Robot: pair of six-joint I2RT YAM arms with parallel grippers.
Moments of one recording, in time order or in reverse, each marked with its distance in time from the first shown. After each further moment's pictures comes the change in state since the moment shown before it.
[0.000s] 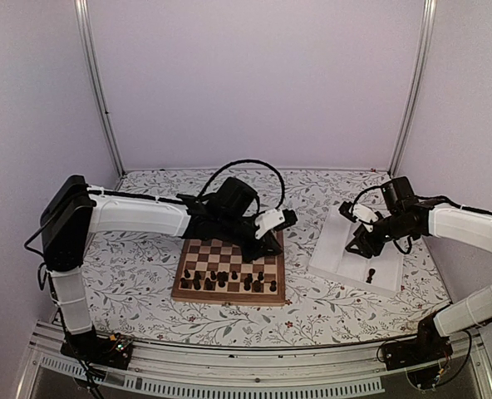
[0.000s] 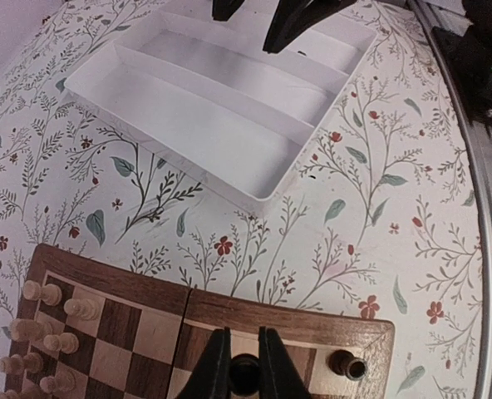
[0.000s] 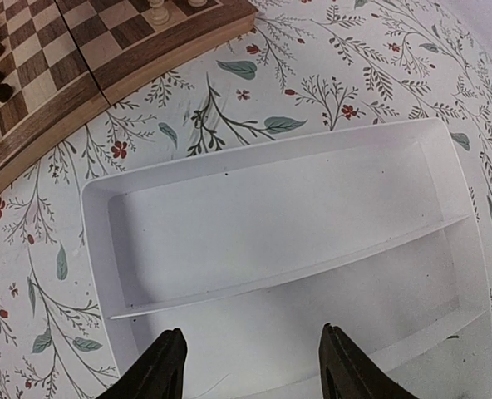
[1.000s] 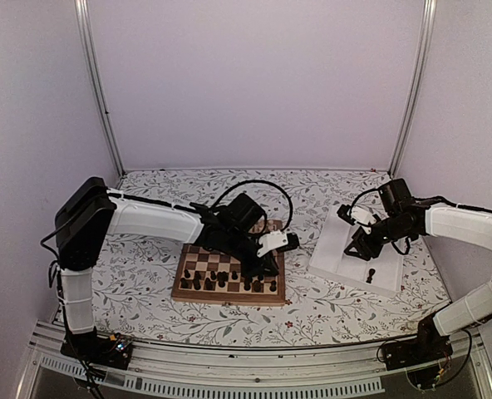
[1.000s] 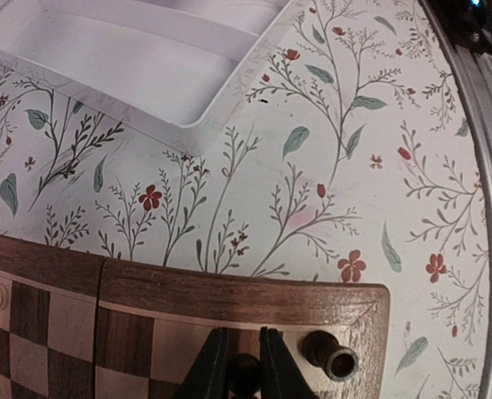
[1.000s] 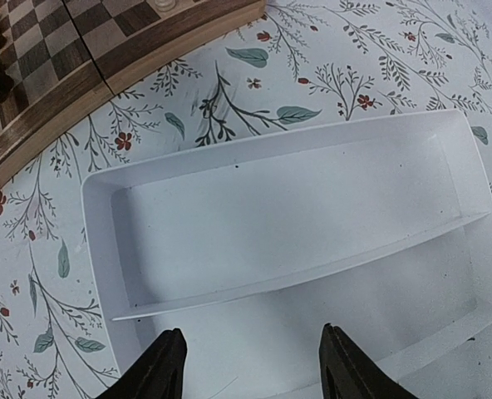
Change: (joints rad) left arm -0.021 0.100 0.017 -0.107 0.054 0.085; right arm 0.000 0.038 0.000 0.000 -0.018 0.000
